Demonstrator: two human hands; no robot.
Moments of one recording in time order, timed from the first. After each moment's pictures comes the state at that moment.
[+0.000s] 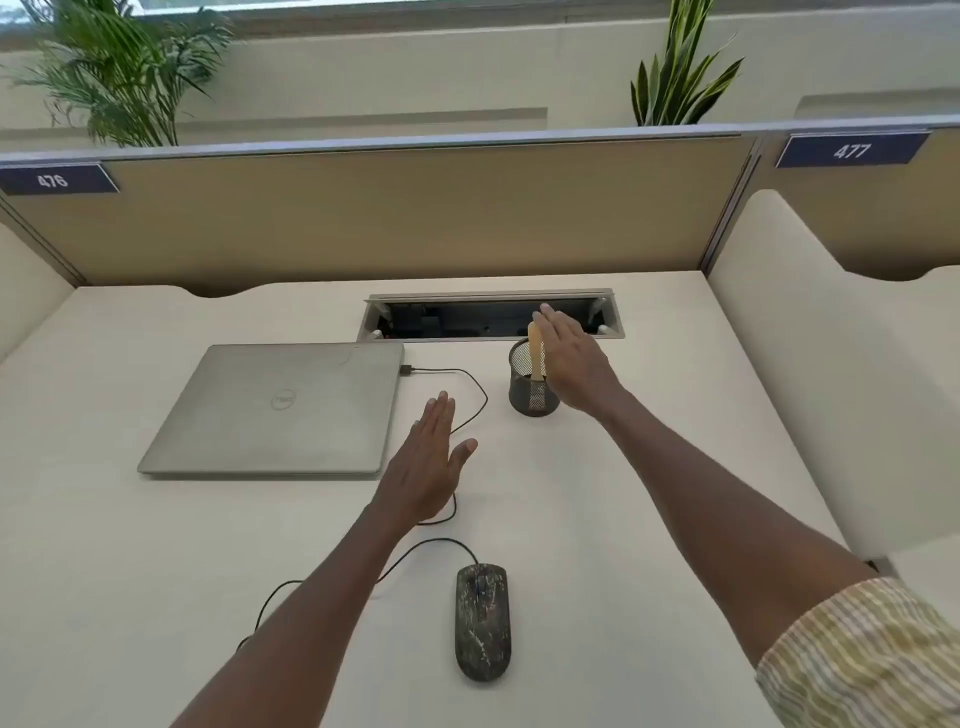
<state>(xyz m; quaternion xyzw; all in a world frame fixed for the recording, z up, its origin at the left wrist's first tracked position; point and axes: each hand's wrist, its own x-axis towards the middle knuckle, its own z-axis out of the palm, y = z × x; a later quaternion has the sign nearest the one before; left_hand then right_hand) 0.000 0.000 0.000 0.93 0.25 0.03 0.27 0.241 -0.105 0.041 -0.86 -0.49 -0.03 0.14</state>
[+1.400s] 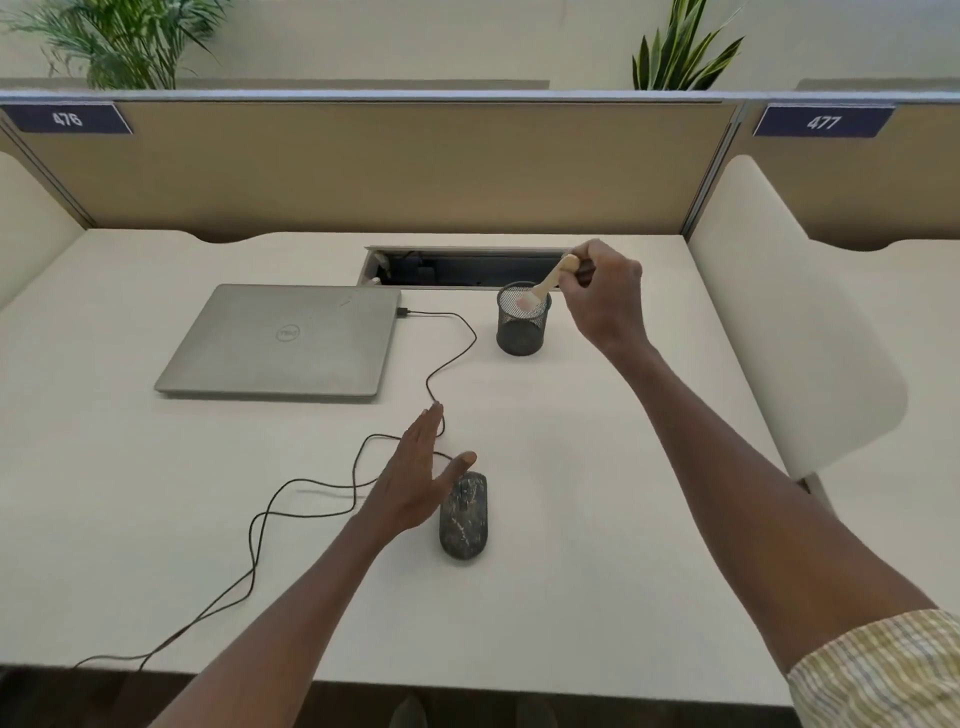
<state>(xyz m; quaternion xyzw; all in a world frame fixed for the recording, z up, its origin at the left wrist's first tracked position) -0.082 -0.077 -0.019 0.88 0.29 0.05 0.37 0.182 -0.176 0.128 -0.81 -0.35 -0.08 0.46</state>
